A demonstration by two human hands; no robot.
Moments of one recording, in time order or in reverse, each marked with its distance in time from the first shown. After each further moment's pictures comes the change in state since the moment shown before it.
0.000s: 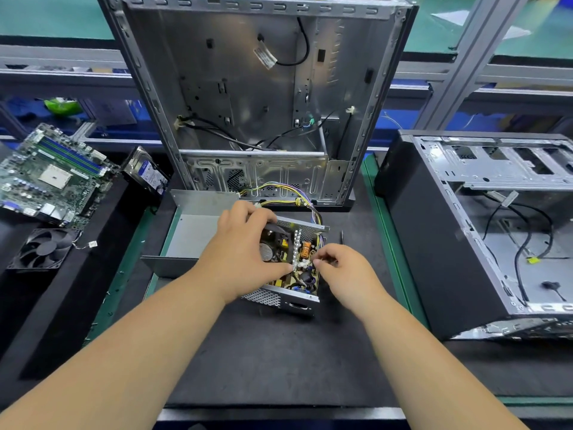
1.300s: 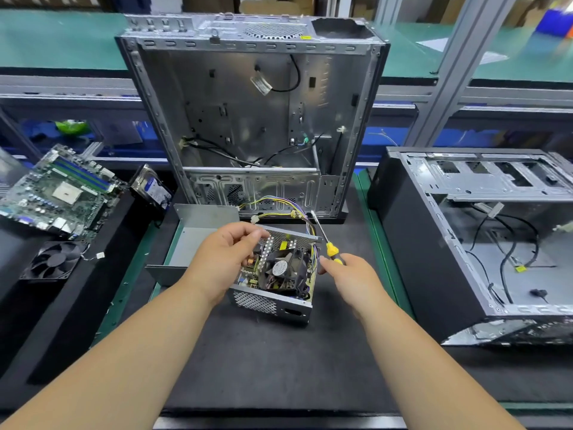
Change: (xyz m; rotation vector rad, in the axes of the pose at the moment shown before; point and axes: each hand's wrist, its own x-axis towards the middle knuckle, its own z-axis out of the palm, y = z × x) left_hand 0.000 0.003 -0.005 -0.846 0.084 -0.292; right_hand -0.010 -0.003 -0.023 0.268 0.071 0.246
